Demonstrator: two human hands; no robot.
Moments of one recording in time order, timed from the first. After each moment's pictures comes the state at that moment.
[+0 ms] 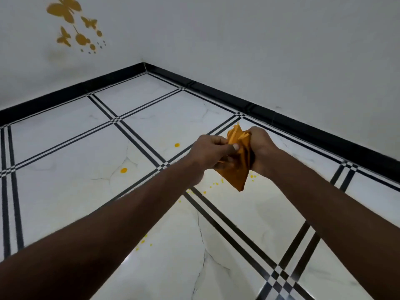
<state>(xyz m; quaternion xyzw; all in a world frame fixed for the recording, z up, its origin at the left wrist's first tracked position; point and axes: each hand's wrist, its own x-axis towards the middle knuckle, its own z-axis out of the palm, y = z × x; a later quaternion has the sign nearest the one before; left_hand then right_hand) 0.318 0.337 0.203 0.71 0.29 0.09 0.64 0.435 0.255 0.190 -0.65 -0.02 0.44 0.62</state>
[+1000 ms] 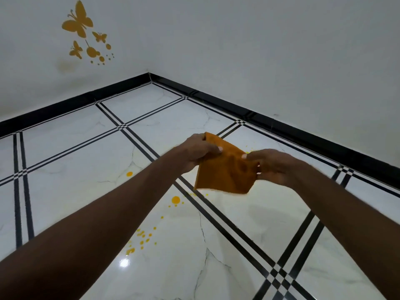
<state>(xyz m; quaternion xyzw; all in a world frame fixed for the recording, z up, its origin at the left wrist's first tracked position) 0.306 0.364 0.220 0.70 0.35 0.04 0.62 0.453 0.200 0.181 -0.66 -0.14 0.49 0.55</state>
